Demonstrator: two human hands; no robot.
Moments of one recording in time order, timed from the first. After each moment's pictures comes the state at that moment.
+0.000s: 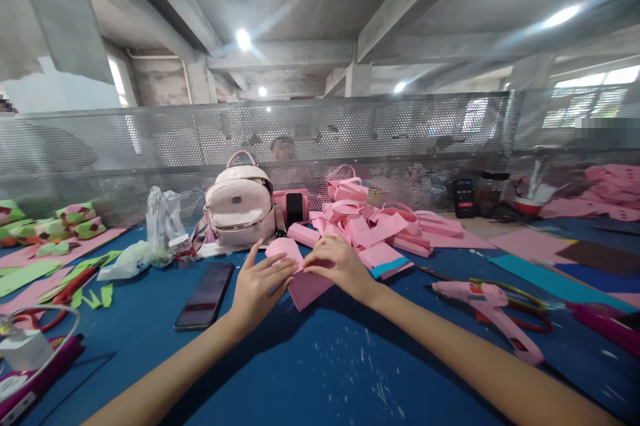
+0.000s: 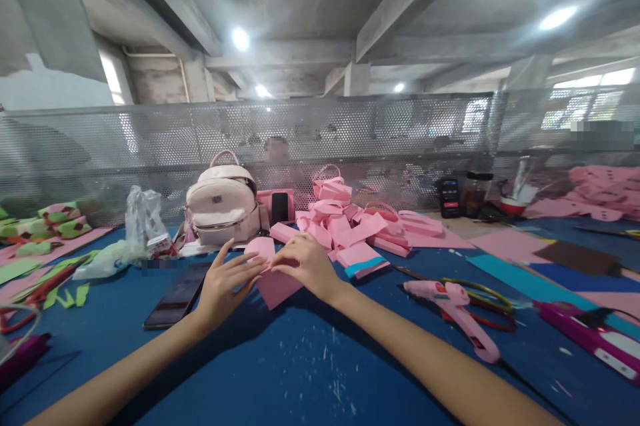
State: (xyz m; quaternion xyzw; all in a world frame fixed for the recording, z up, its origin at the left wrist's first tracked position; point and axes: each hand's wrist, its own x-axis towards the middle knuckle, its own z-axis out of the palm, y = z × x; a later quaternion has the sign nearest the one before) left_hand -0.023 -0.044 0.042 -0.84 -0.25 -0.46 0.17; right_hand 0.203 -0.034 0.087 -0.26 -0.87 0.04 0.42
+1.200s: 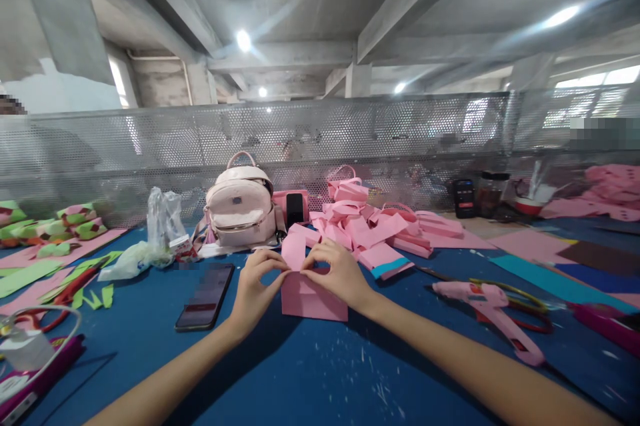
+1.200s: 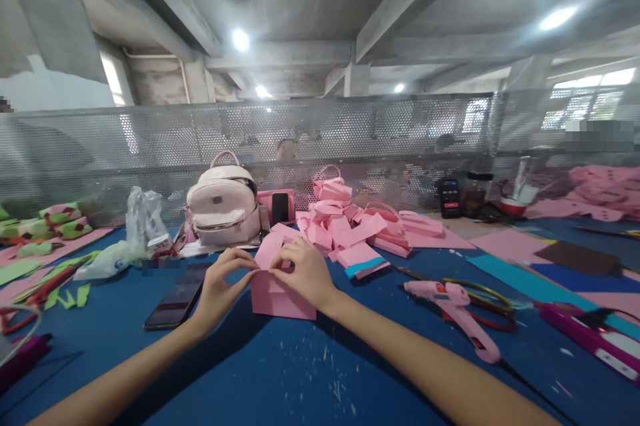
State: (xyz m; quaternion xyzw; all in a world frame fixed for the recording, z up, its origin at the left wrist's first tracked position) left_hand -0.017 -0.056 0.049 -0.77 -0.32 -0.55 -0.04; right_hand 0.190 -0.047 0.083 -0.35 -0.84 0.04 0.41
